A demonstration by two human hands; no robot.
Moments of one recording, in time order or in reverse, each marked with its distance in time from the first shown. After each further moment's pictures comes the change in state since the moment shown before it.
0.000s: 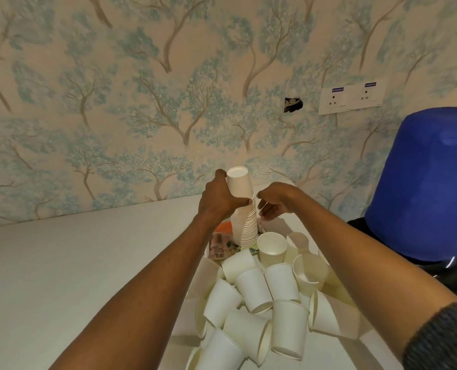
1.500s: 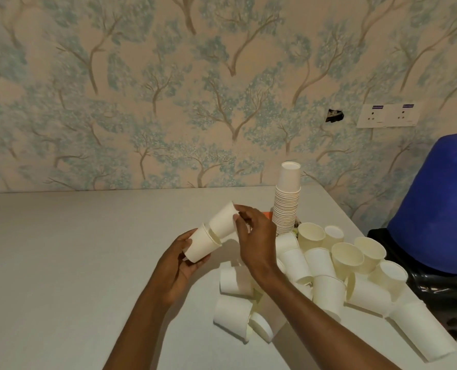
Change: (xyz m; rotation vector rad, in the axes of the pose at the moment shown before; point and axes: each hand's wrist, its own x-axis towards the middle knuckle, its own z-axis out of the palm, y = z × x) left_hand -0.203 -0.197 -0.105 -1.533 -0.066 -0.472; right_hand -0.162 0.022 0.230 0.237 0.530 -0.883
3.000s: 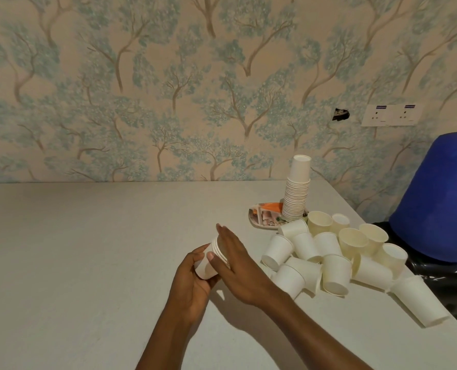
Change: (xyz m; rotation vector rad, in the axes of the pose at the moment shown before) left_hand -0.088 -0.026 -0.007 -0.176 0.042 0.010; right_hand -0.104 -0.022 0.018 -0.222 -0.690 0.020
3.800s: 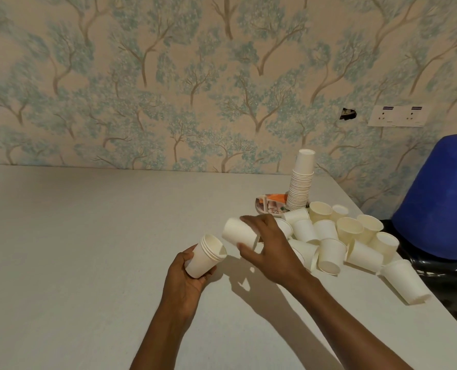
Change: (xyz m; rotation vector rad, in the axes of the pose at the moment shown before) left_hand -0.072 -0.006 -0.028 -0.088 0.197 0.085; right_hand -0.057 -0.009 -0.041 -0.161 0.230 -0.148
